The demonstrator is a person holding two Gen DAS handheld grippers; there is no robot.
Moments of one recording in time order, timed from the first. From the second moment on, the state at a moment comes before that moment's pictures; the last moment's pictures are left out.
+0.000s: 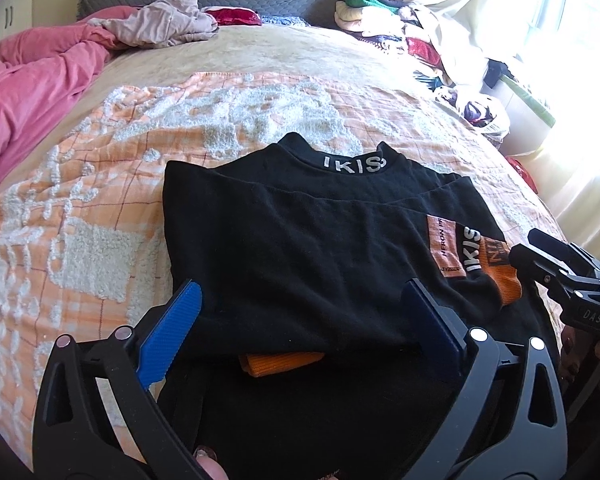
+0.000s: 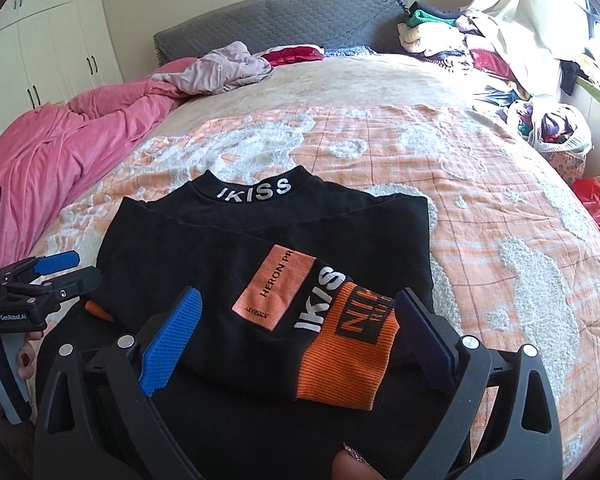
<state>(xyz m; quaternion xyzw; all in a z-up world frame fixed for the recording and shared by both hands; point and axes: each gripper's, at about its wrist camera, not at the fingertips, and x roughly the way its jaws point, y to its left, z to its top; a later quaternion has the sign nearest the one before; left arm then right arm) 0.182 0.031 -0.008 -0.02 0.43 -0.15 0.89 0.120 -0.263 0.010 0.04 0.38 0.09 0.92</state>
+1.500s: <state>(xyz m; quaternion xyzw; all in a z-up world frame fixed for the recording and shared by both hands) 0.111 0.045 0.026 -0.02 0.38 -0.13 0.92 0.055 -0.260 0.058 0.07 0.31 0.12 0.94</state>
